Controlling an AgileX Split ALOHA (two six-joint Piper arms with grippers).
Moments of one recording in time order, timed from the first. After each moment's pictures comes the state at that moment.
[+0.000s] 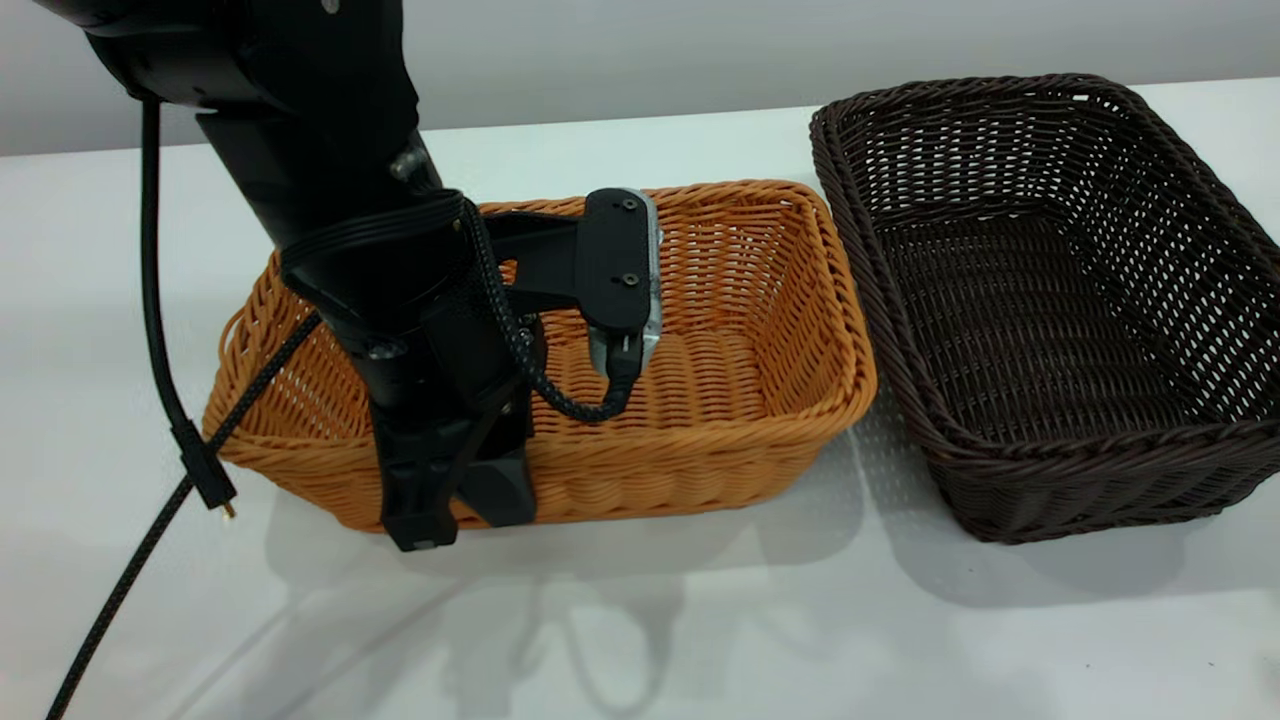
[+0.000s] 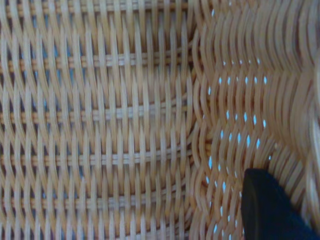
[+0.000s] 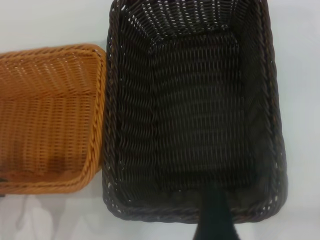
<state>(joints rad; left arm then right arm) -0.62 1.99 -1.02 -0.15 0.56 1.09 -0.12 0.92 -0.73 0.39 0.82 -0.23</state>
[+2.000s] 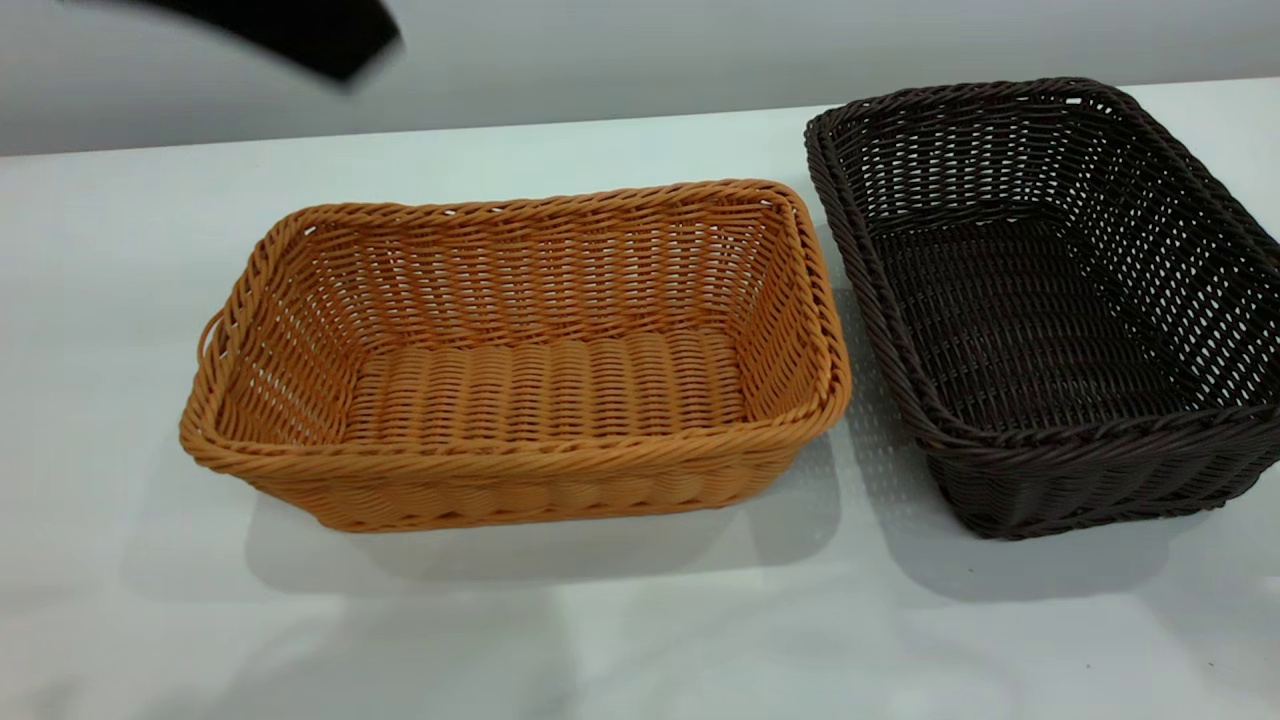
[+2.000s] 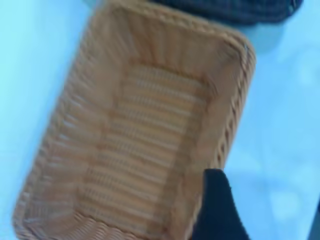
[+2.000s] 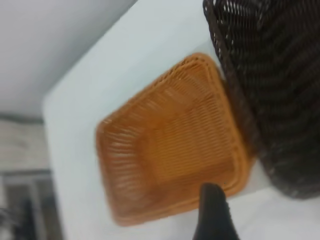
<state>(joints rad) -0.62 1.27 -1.02 -0.20 0.80 0.71 -0.12 0.92 -0.60 0.89 0.78 0.01</state>
